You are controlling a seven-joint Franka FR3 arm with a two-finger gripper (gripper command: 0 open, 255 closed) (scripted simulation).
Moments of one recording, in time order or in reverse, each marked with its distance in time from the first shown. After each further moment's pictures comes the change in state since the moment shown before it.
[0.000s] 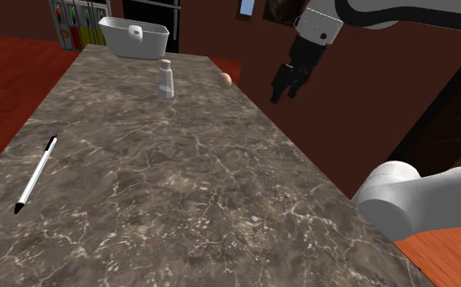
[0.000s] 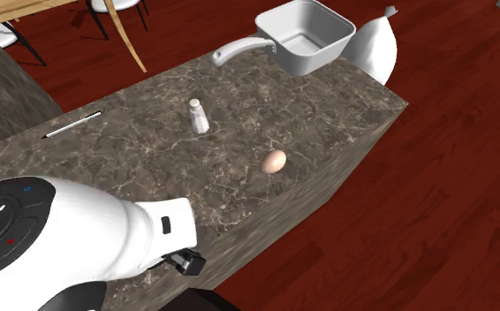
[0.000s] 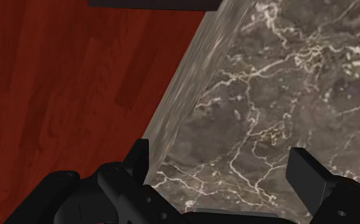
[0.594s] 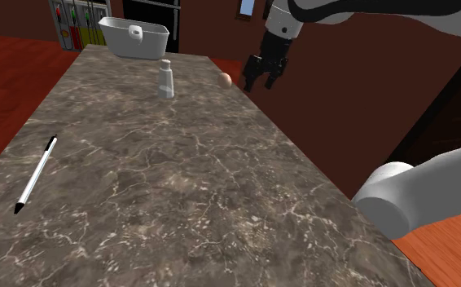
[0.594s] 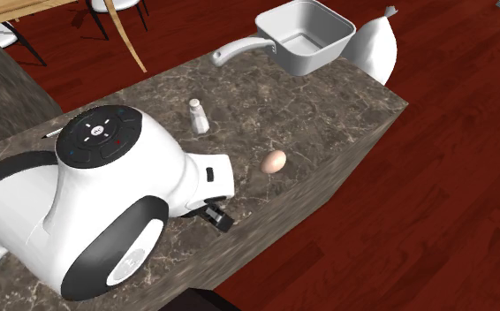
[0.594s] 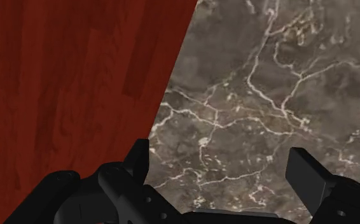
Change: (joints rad) arm -0.049 0.278 0.035 0.164 -0.014 0.127 0.105
